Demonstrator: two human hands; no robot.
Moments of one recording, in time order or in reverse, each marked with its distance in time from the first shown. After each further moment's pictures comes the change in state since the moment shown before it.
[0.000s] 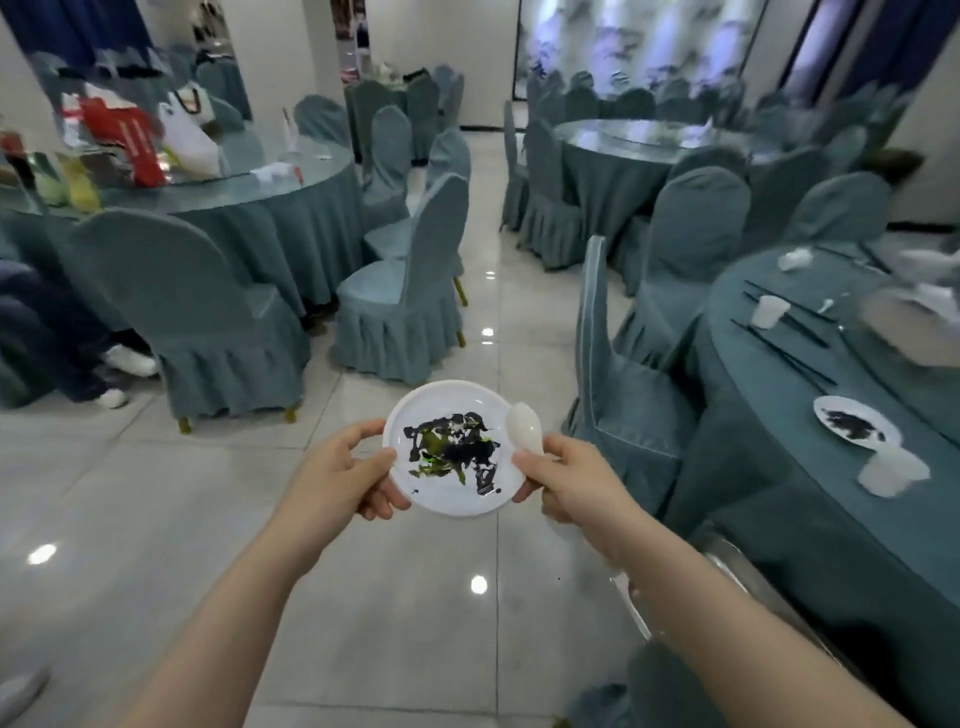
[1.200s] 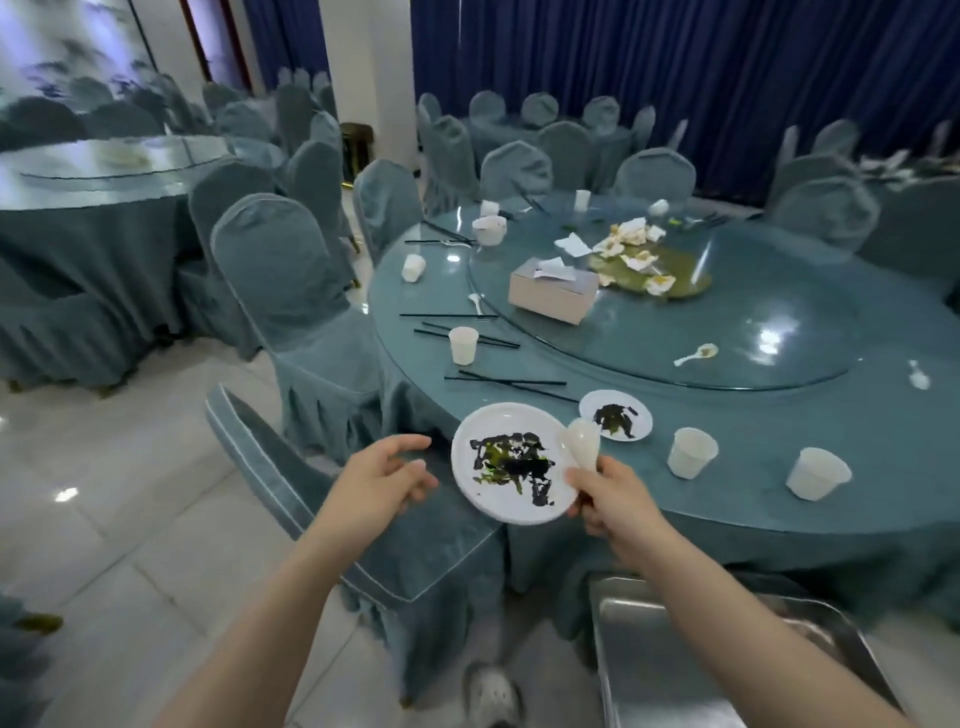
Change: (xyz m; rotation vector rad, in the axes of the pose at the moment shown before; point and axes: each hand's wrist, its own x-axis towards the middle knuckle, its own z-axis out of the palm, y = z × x) left_hand 0.524 0.128 0.338 0.209 -1.020 0.292; right_hand 0.246 0.018 -0.291 0.431 1.227 0.222
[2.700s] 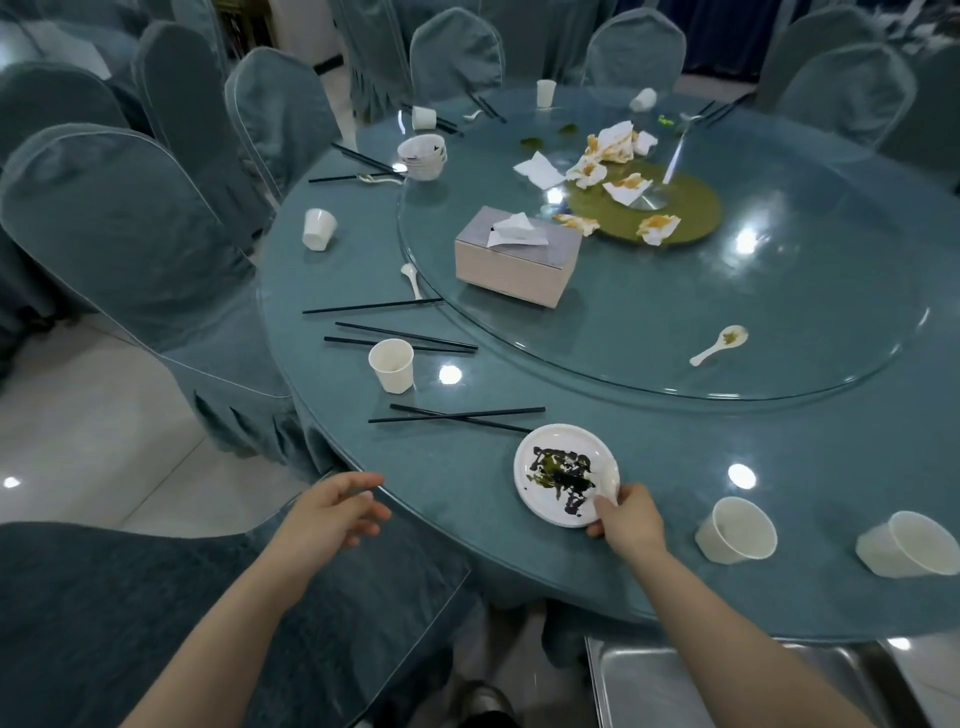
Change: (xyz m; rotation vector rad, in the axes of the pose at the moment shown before) left_hand 0.277 -0.060 0.049 0.011 -0.179 -0.346; right_hand 0.280 0.082 -0.082 -0.351 0.452 0.346
